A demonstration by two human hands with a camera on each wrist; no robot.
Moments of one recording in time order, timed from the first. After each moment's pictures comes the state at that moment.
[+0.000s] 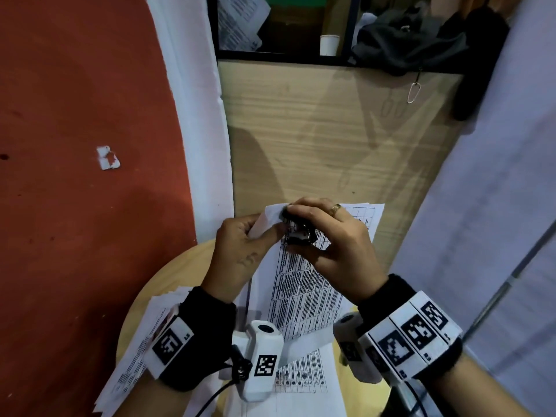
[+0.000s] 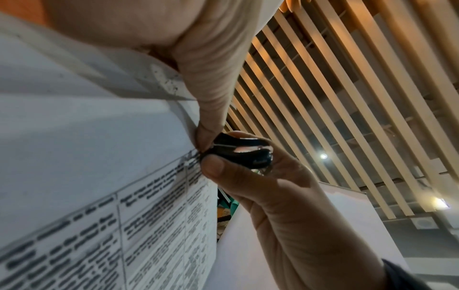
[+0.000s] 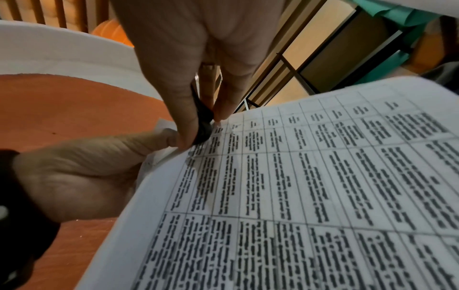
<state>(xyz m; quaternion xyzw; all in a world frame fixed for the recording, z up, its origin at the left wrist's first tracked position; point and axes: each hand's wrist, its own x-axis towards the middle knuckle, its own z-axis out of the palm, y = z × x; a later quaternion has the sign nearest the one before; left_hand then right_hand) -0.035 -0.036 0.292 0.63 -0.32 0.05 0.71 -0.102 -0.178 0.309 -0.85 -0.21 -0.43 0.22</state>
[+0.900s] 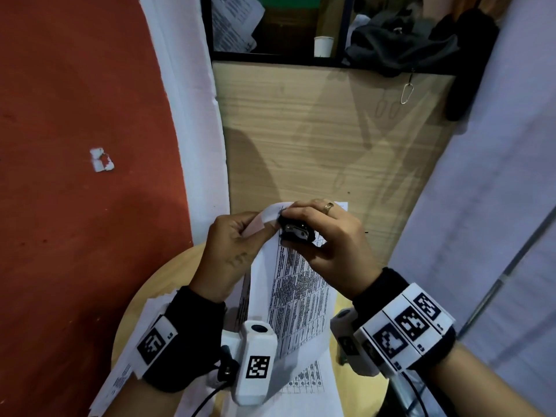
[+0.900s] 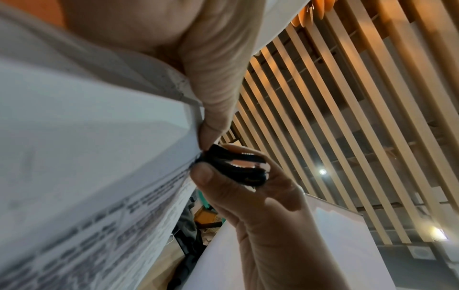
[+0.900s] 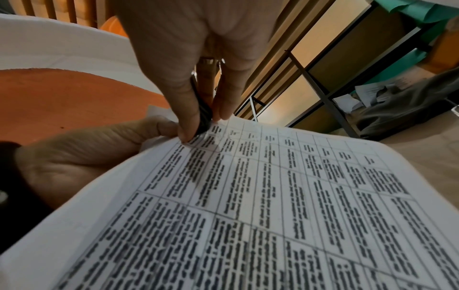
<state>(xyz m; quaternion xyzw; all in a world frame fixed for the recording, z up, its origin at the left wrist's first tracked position) -0.030 -0.032 0.293 0.63 -0.36 0.07 0.68 -0.100 -0.181 0.313 -0.84 -0.22 -0.45 0.21</state>
